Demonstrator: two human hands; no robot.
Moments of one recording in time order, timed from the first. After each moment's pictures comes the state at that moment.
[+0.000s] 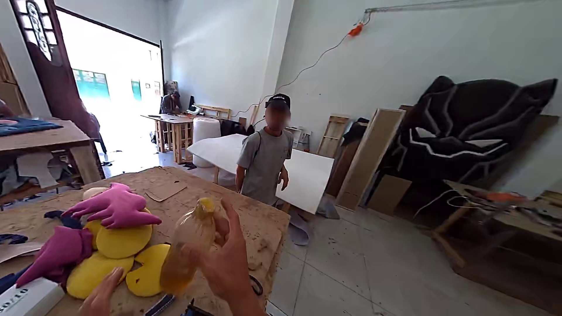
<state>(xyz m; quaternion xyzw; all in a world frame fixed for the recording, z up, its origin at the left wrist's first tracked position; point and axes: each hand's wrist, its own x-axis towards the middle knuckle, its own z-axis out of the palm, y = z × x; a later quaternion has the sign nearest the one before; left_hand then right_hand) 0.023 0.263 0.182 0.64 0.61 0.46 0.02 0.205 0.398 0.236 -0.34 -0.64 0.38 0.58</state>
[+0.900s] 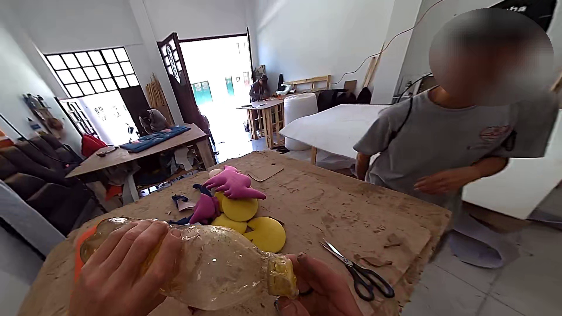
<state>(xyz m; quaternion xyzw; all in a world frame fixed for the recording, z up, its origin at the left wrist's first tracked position) -0.071 0.144 0.319 0.70 0.49 0.14 -0.50 0.173 0.254 0.230 0.05 -0.49 0.56 0.66</state>
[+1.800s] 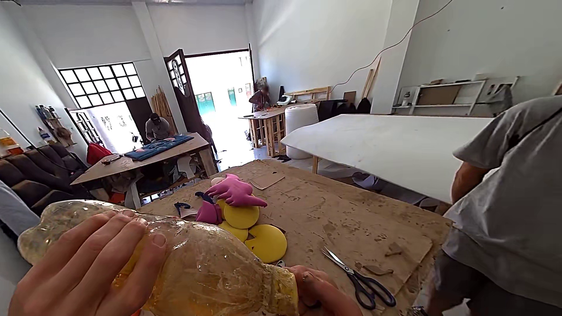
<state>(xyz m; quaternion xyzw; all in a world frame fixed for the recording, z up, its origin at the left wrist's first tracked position) -0.058 0.115 0.371 0.70 0.44 0.08 -0.55 0.176 0.243 0.242 0.08 -0.49 0.50 0.70</state>
